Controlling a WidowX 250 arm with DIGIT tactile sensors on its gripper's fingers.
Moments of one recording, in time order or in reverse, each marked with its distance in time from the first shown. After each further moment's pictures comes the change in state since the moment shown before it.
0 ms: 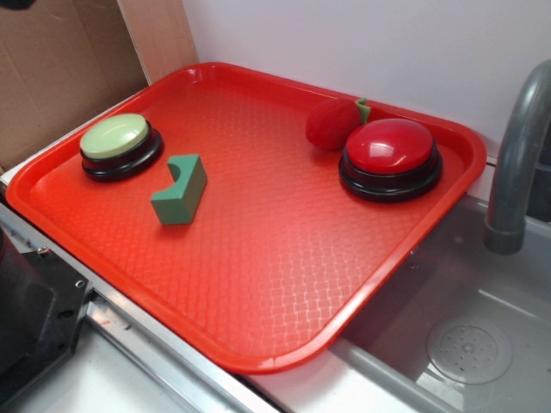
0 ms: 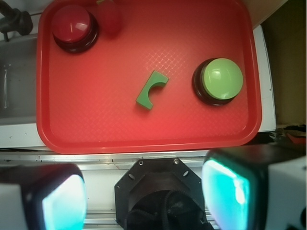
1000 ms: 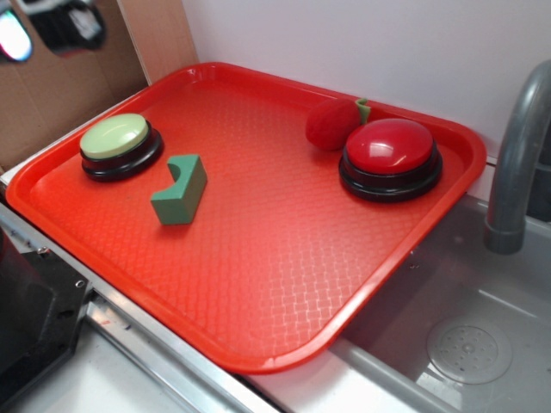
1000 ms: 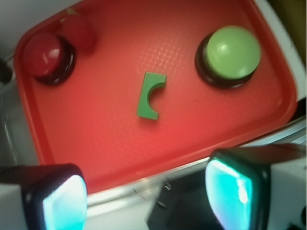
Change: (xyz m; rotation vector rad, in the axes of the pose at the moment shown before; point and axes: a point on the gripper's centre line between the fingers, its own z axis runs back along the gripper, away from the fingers) arm 0.021 0.009 -0.060 -0.139 -0.067 0.384
